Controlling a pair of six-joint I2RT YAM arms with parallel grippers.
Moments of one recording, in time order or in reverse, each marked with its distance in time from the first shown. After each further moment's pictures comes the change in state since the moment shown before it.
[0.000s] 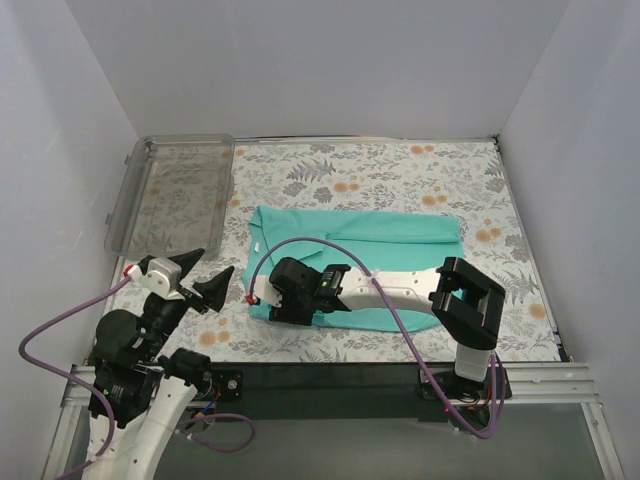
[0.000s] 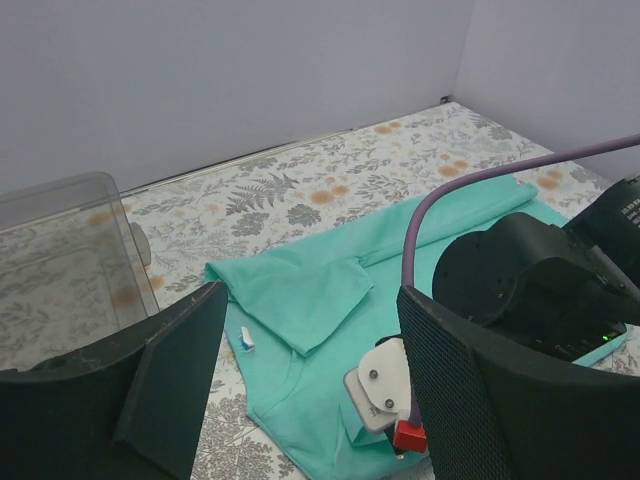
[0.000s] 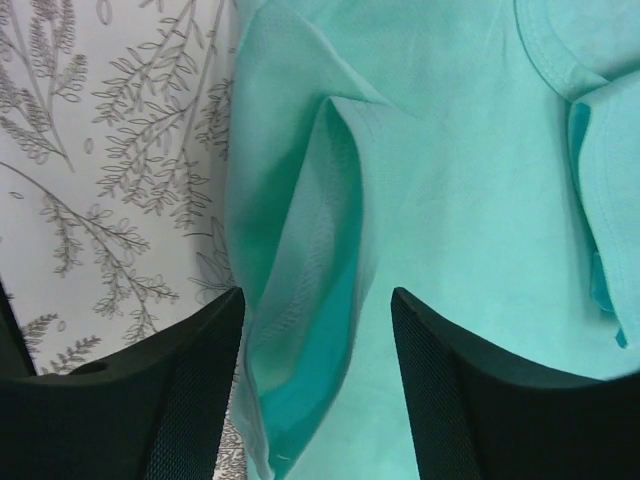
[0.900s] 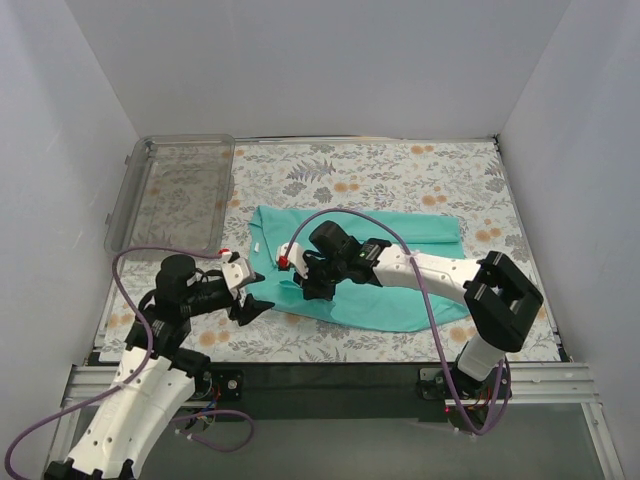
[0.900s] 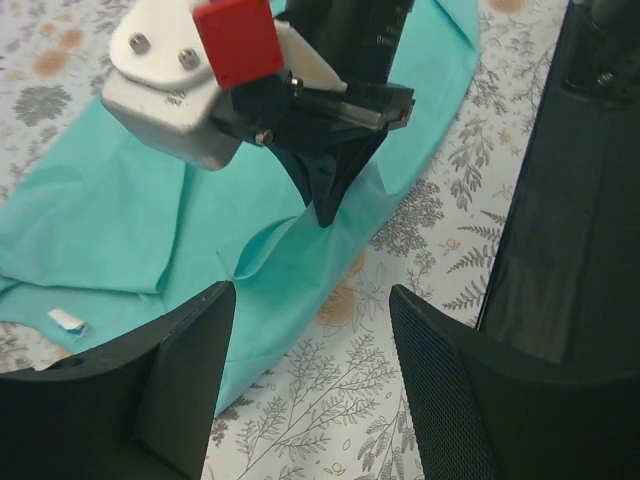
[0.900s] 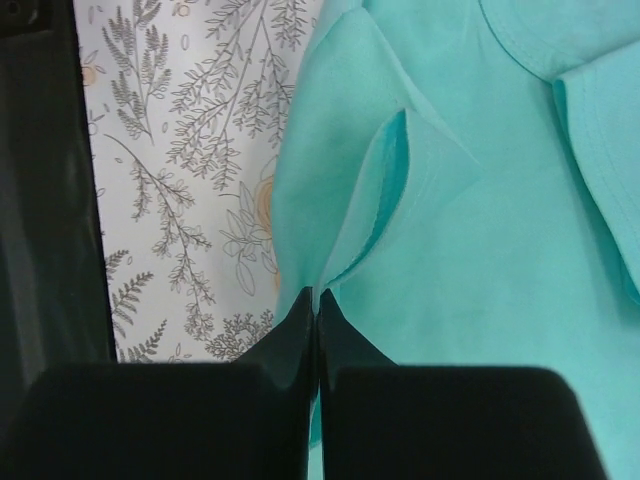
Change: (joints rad) left arm -0.002 0.330 -0.132 -0.057 0.563 0.390; right arm -0.244 -0.147 -0.118 0.067 -0.421 0.018
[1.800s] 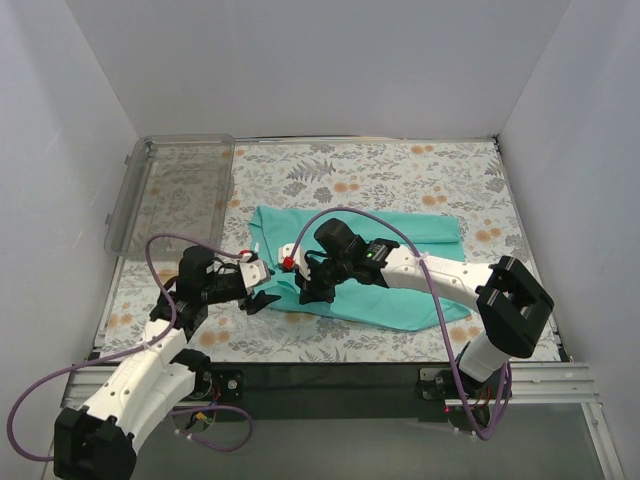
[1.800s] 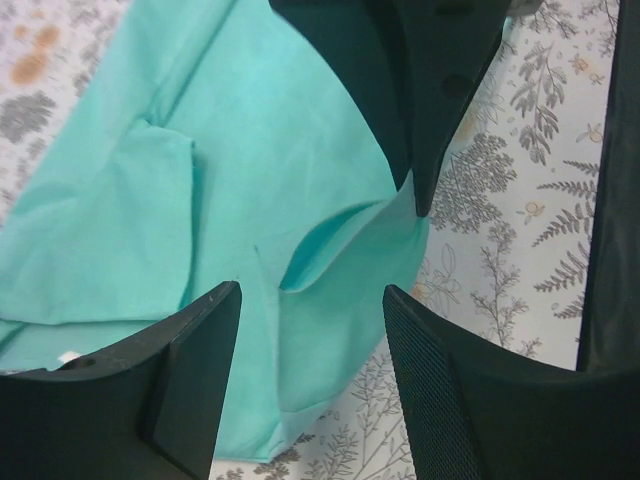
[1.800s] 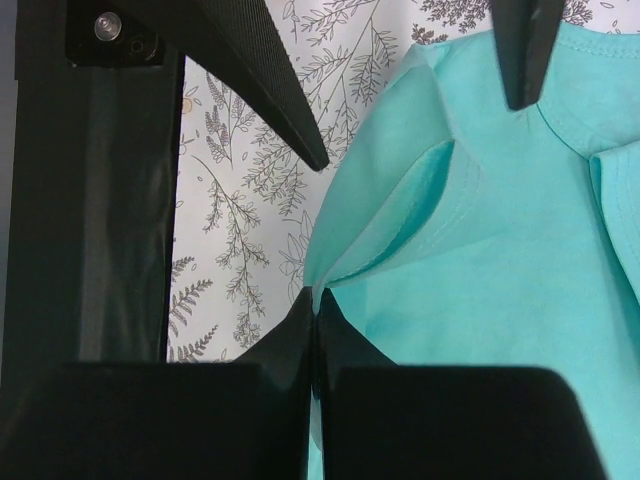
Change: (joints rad) left arm 0.000 0.286 -0.142 0.282 0.055 0.215; right arm -0.001 -0.066 -0.031 0.036 -0.178 -0.027
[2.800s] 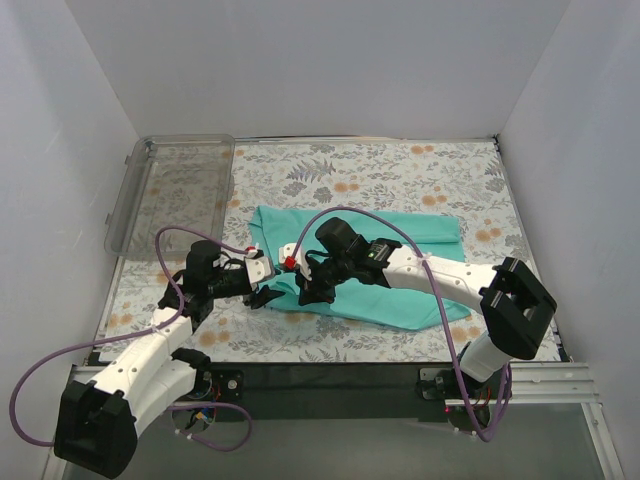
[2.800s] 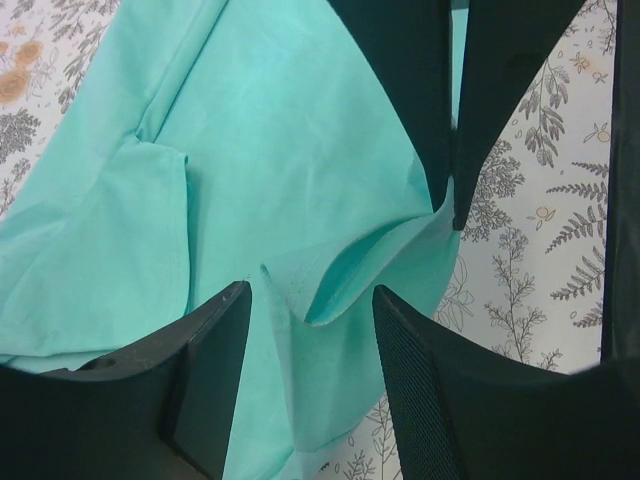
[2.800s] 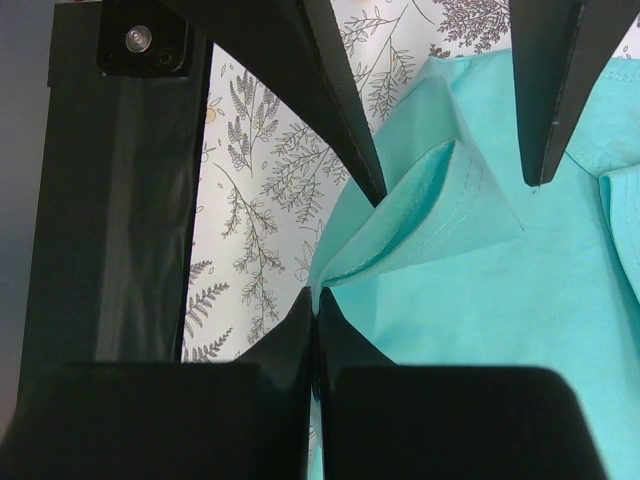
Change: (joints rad) left arm -0.008 0.105 -0.001 0.108 0.031 0.022; right arm 0.000 -0.016 0.000 0.000 -0.042 -0.001
